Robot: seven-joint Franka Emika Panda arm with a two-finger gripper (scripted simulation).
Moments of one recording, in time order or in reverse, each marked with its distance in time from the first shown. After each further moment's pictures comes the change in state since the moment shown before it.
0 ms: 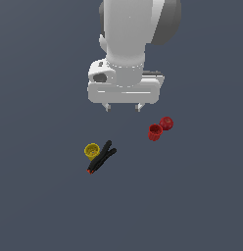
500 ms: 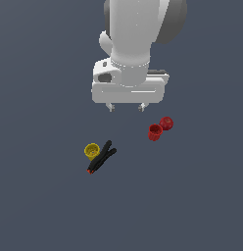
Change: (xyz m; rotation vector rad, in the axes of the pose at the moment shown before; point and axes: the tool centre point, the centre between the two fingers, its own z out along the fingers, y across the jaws) arm 0.003 -0.011 -0.004 0.003 -0.001 -0.033
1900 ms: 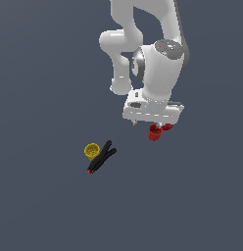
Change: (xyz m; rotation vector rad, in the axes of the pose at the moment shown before) arm -0.022 -0.090 0.113 -0.005 0.006 0.163
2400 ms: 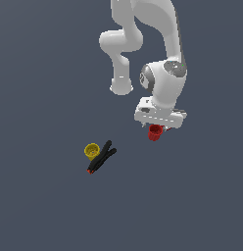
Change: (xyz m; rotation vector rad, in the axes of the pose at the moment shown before) arm -0.048 -0.047 0.067 0.013 -0.002 0.109
